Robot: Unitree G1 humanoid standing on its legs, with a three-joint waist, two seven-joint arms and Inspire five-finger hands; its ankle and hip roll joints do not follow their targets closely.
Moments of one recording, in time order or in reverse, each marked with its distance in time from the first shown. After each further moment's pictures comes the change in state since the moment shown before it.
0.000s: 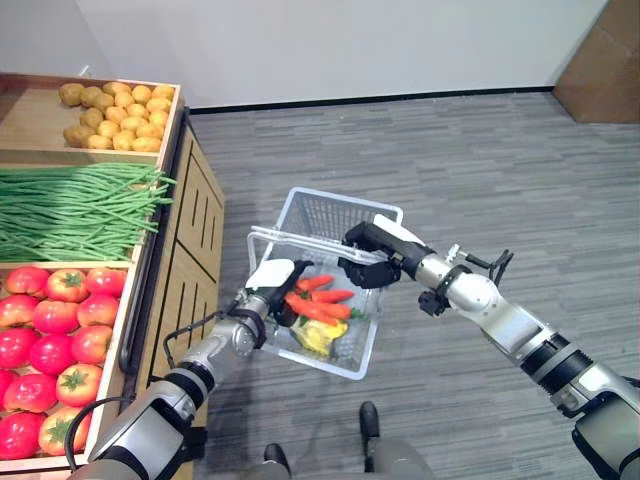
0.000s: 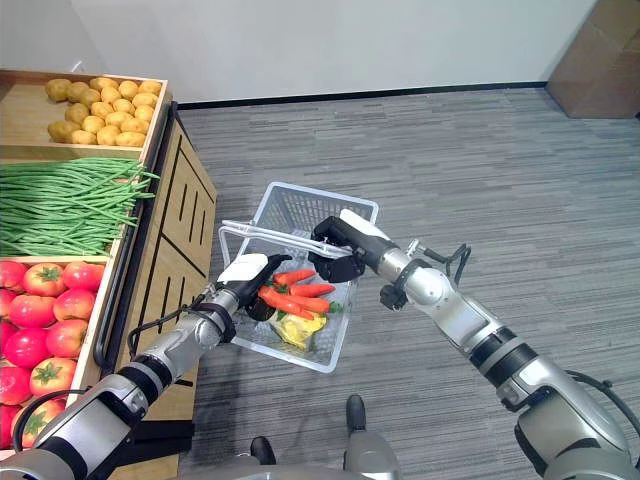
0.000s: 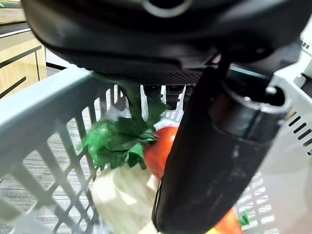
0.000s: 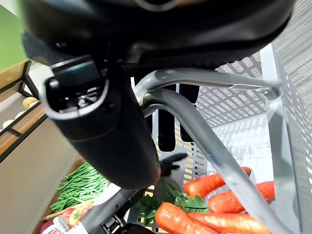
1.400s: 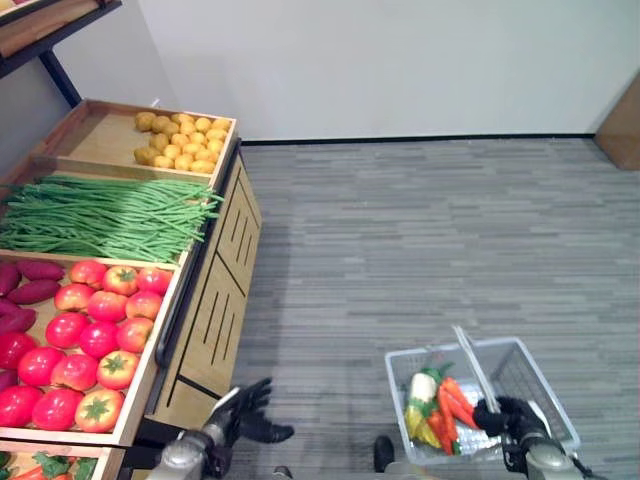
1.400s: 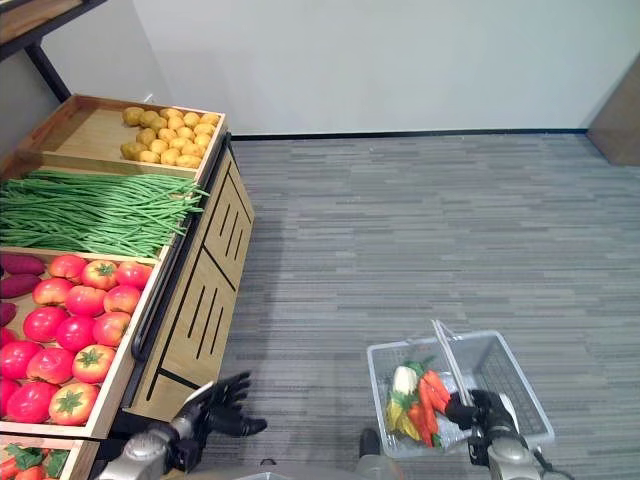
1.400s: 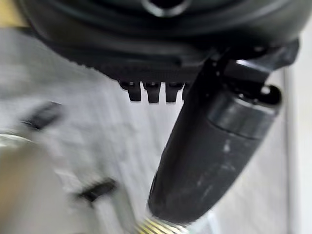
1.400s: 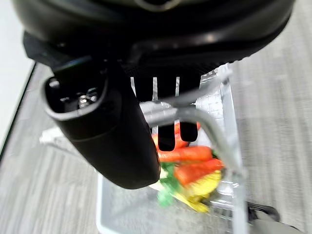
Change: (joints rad) left arm 0.569 -0.079 0.286 0.268 -0.795 0.012 -0.346; right arm 0.548 0.302 -0.637 0.967 0.112 -0.005 -0.185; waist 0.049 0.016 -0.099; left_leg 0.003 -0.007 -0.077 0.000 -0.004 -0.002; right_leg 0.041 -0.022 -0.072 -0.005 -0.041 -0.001
